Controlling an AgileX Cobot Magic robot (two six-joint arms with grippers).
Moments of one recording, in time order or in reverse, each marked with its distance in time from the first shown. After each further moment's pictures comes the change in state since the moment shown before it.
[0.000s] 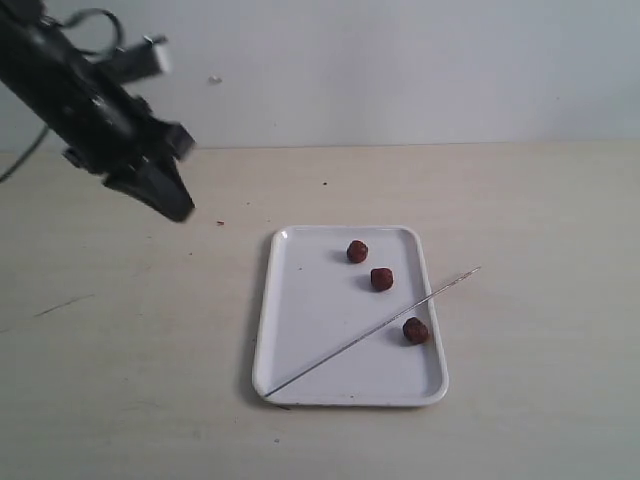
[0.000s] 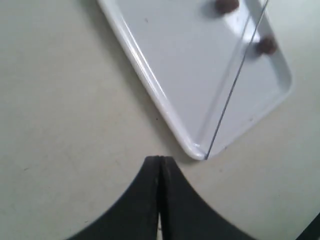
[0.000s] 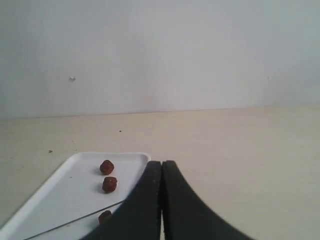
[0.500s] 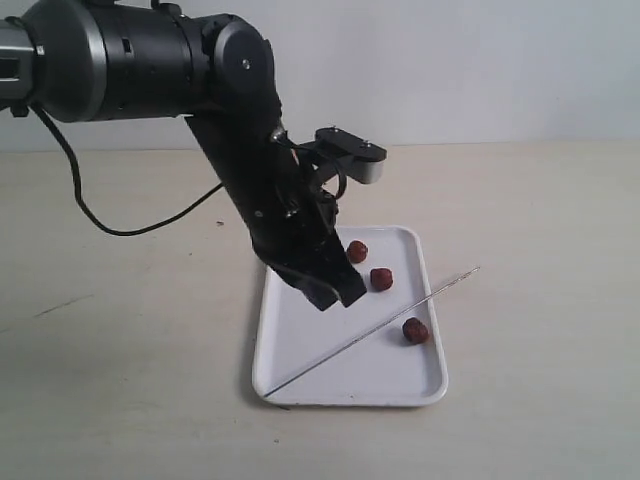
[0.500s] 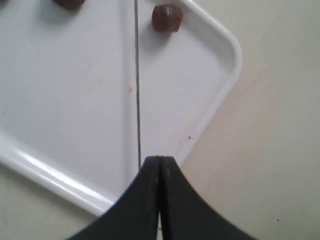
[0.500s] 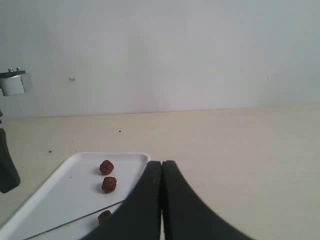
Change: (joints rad) left arm -0.440 0.081 0.000 0.175 -0.187 -0.015; right arm 0.000 0.000 0.000 0.000 0.000 0.000
